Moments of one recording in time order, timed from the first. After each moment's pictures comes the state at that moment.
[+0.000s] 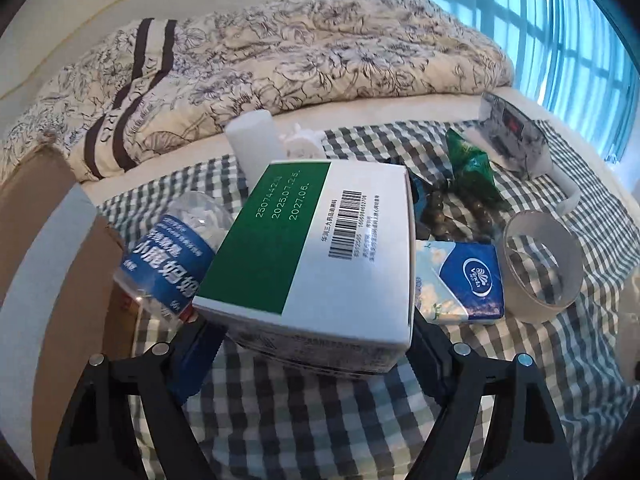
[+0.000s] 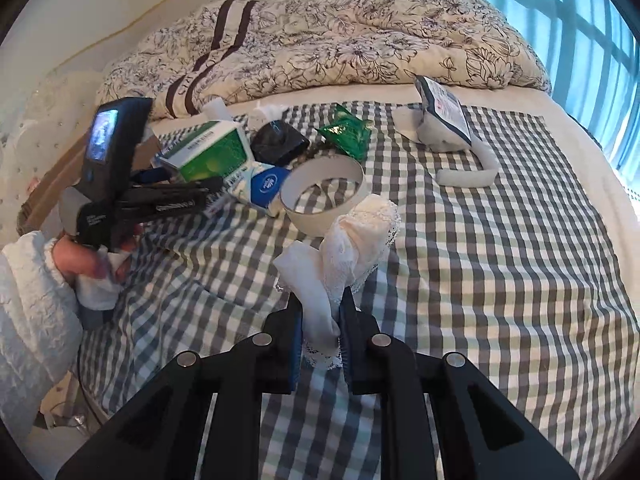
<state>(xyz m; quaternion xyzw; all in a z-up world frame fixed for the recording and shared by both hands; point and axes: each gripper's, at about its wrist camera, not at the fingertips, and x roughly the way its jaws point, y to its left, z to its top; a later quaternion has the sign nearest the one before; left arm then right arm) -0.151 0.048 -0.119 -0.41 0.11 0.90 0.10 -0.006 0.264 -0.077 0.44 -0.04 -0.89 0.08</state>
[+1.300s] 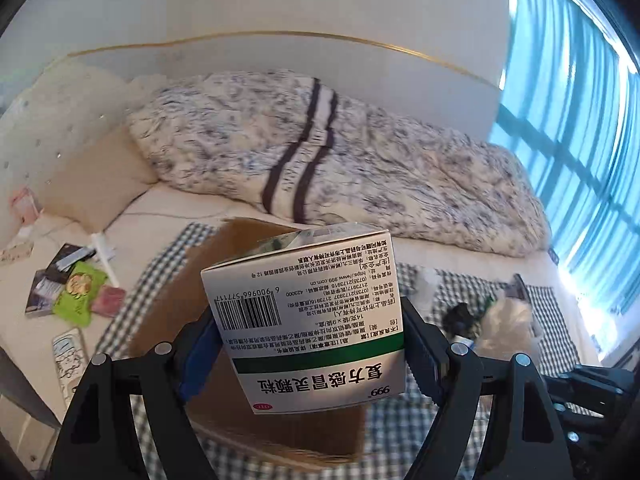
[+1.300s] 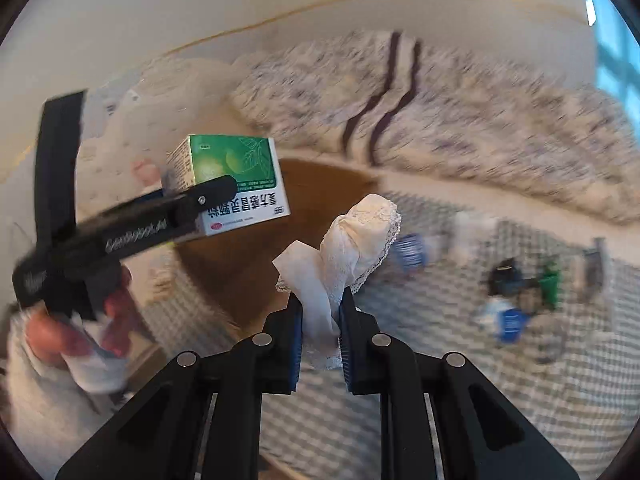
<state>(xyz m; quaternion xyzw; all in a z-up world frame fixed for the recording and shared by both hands) -0.037 -0.185 0.084 -0.31 -0.07 0.95 -0.02 -0.030 0.011 0.069 0.41 -0.02 -0.86 0.29</state>
